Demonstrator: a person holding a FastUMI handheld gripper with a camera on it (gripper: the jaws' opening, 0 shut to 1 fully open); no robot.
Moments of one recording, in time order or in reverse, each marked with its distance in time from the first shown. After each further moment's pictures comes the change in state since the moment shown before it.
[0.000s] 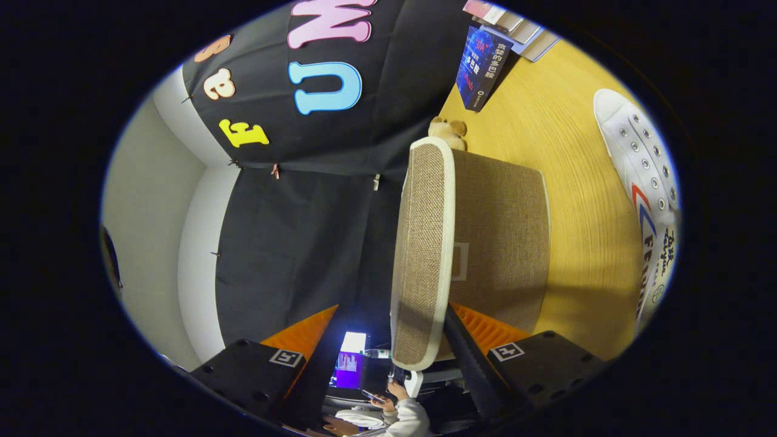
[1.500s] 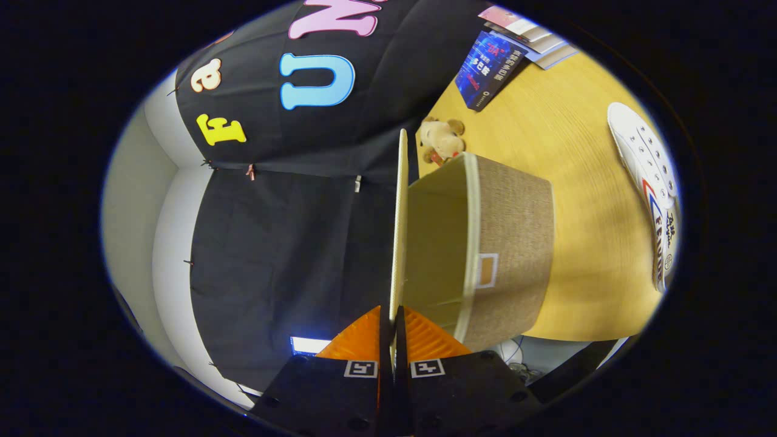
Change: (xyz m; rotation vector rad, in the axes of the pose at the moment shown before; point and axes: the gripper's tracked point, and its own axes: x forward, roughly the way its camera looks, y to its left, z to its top) arm 0.051 0.048 0.000 -0.012 -0.026 -0.147
